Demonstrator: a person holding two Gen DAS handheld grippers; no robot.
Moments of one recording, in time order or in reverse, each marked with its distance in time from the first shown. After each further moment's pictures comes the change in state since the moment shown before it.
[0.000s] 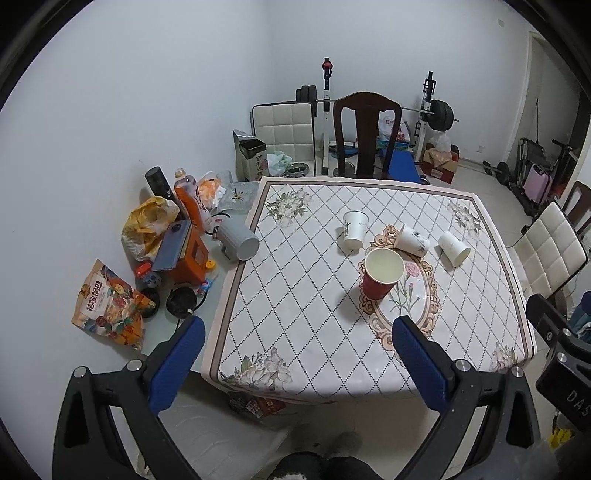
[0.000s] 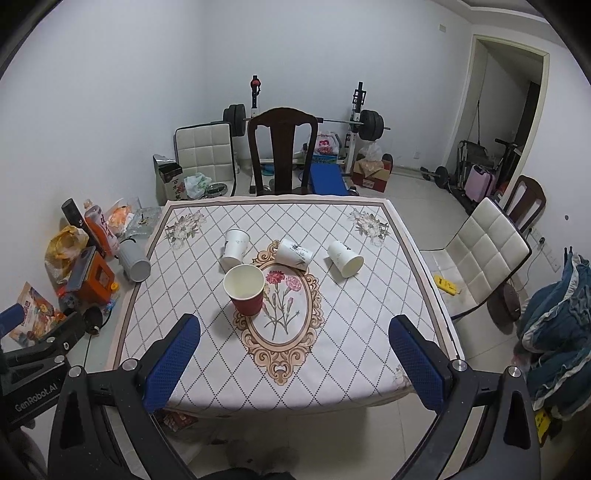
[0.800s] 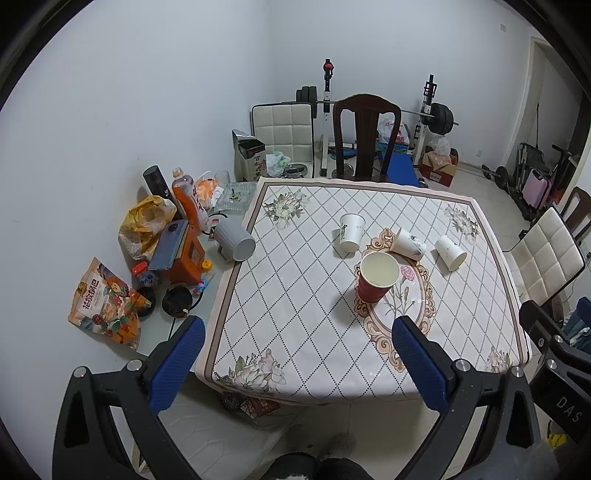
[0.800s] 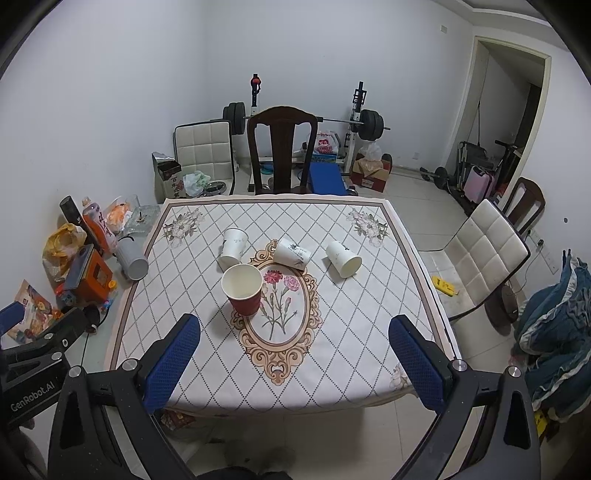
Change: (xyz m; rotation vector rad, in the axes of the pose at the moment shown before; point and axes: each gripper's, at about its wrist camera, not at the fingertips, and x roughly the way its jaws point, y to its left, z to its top) left arm -0.001 0.001 0.002 -0.017 -0.001 -0.012; right arm 0.000 0.000 -0.001 -0.005 0.003 -0.006
